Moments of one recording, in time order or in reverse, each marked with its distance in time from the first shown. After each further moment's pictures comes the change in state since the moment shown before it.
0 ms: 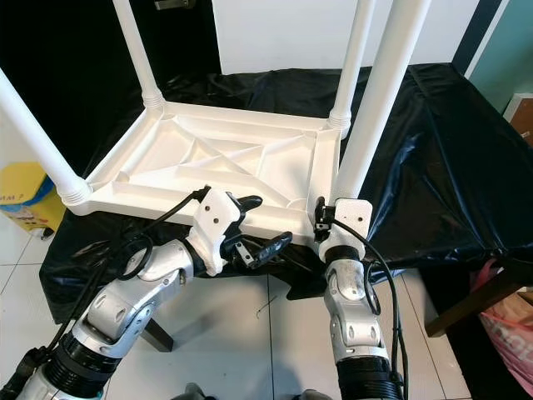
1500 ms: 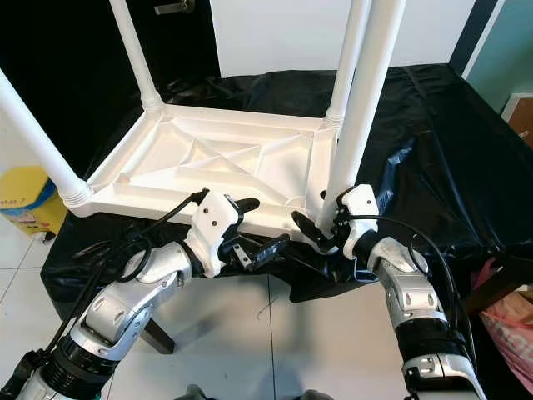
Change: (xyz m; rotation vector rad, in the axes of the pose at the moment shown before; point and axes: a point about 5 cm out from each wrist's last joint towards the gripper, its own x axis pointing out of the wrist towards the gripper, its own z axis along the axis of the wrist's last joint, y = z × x) left arm -0.002 0.001 -0.005 0.002 0.016 0.008; right arm 0.032 -0.037 0.007 -0.149 0.073 0.774
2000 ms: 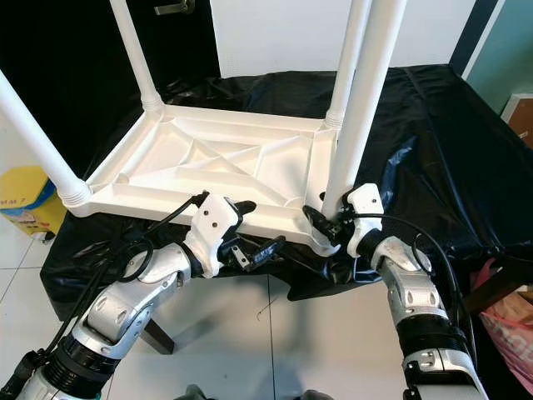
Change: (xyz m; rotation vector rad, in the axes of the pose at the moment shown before) left arm 0.001 0.004 -0.007 0.009 0.023 0.016; right arm -0.001 -0.001 -0.004 0.009 -0.021 -0.063
